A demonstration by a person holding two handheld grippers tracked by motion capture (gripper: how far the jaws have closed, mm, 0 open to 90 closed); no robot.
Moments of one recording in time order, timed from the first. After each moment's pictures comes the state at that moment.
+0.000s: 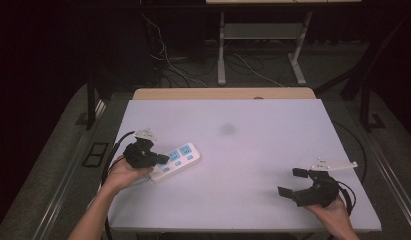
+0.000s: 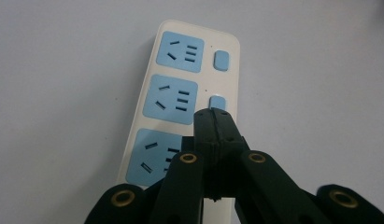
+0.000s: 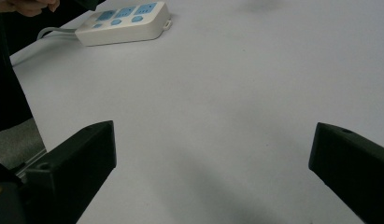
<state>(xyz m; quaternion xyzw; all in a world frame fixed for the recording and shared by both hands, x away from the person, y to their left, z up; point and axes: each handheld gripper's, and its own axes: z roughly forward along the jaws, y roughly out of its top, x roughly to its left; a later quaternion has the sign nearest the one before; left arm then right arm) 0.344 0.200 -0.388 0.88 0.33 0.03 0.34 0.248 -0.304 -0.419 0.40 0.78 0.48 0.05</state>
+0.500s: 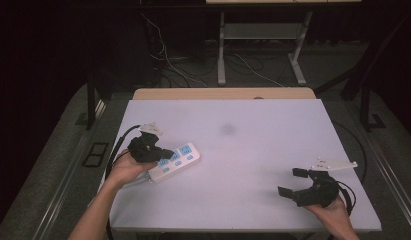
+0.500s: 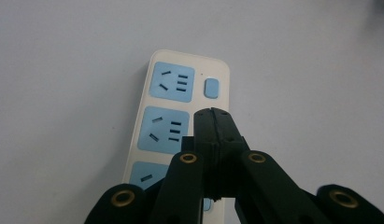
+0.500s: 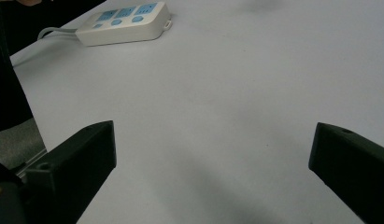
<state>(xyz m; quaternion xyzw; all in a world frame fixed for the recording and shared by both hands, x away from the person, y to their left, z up) 0.352 0.184 -0.374 0.88 0.31 0.04 0.35 0.248 -0.304 -0.419 0.40 0.78 0.48 0.05</state>
